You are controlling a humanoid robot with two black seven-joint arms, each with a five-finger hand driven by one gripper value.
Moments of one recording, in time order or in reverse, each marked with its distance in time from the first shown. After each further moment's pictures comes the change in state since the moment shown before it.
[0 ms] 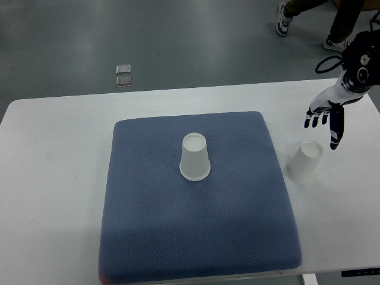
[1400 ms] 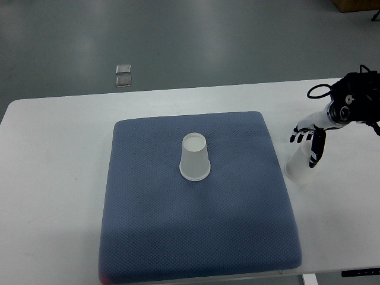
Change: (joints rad) left arm 0.000 0.000 0.000 -0.003 0.000 0.001 0.000; right arm -0.176 0.027 0.030 0.006 0.074 -0.242 -0.009
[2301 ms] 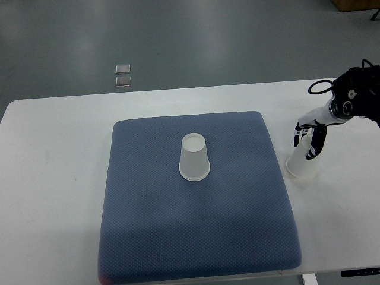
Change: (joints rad) left arm 0.000 0.000 -0.001 0.005 0.000 0.000 0.000; right arm 0.103 -0.016 -0.008 0.028 -0.009 0.057 0.000
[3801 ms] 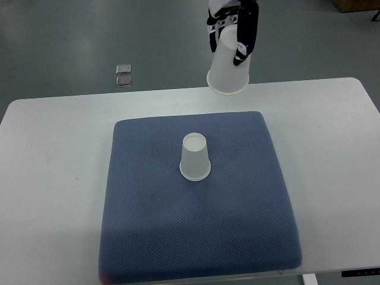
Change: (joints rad) left arm 0.000 0.000 0.001 -0.005 0.000 0.000 0.000; right arm 0.635 0.234 0.159 0.022 0.114 0.318 0.002
